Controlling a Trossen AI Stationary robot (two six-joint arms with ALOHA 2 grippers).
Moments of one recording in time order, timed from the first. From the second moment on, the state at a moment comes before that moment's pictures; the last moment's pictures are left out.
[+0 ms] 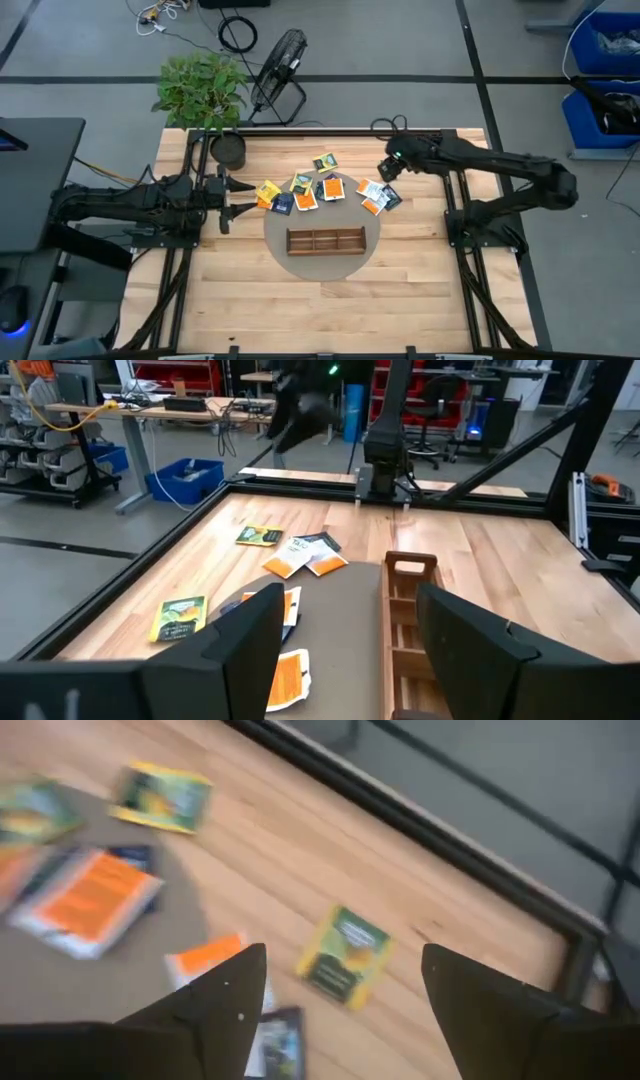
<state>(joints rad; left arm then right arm) 0.00 0.47 0.38 -0.05 -0.19 -0.06 -0.37 1.25 1.05 -0.91 0.45 0.51</state>
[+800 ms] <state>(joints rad) 0.00 0.47 0.38 -0.05 -0.18 -0.06 -0.60 1.68 1.05 -0.84 0.24 0.49</state>
